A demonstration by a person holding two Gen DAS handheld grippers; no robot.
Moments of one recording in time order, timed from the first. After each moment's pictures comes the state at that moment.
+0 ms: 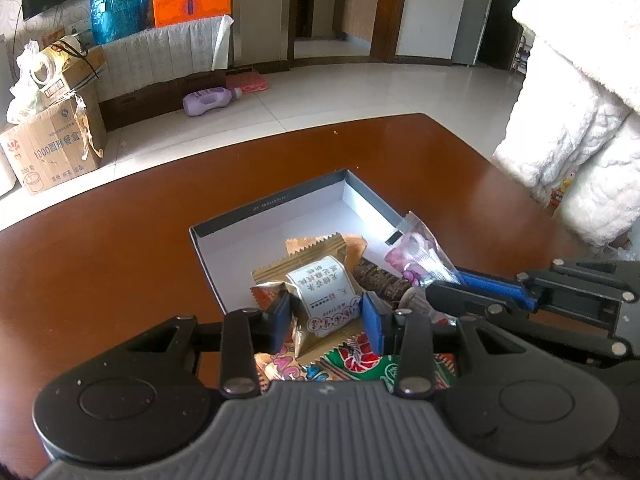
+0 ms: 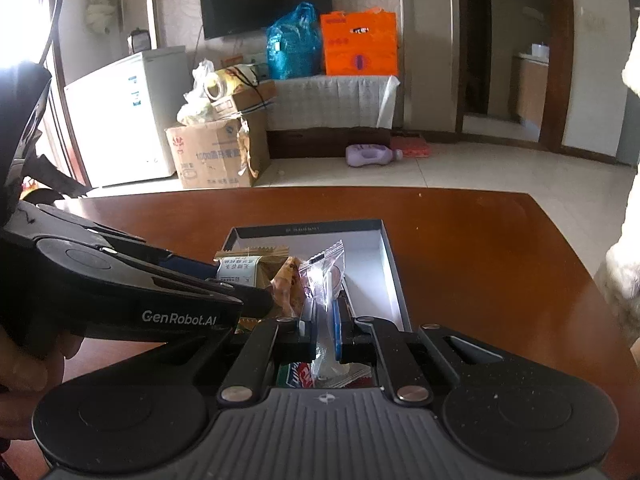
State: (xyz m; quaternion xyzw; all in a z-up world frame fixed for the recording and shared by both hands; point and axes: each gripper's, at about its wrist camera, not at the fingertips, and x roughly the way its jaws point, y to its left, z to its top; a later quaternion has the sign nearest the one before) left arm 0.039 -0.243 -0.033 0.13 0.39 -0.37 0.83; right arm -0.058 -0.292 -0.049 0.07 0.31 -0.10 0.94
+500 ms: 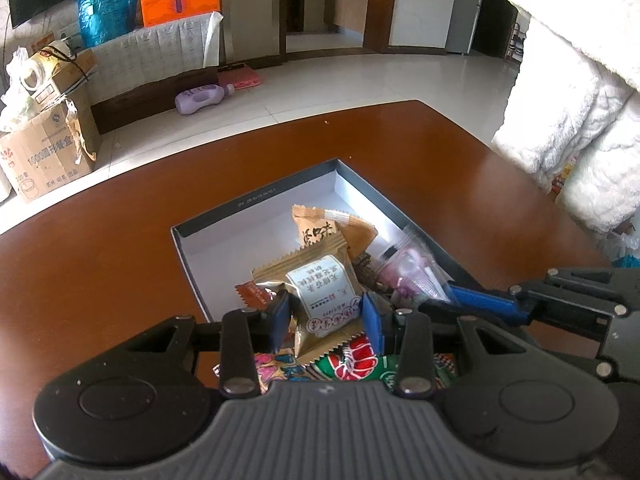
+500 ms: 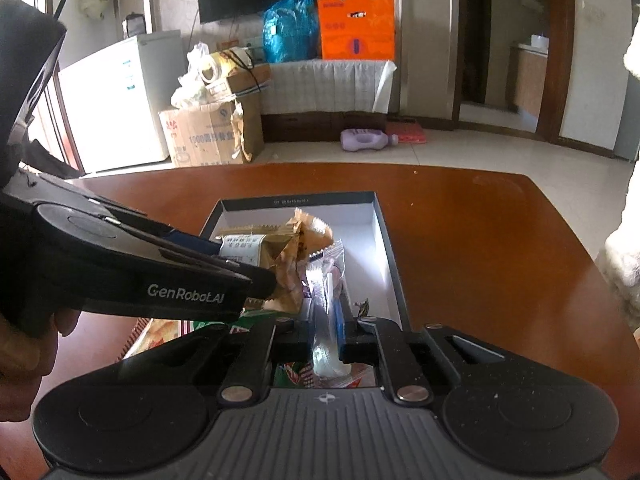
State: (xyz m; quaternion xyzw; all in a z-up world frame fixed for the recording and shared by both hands) left arm 0.041 -0.251 -0.049 0.15 0.39 -0.38 0.82; right arm -0.046 -0.294 -0.067 0.06 0.33 -0.11 0.93
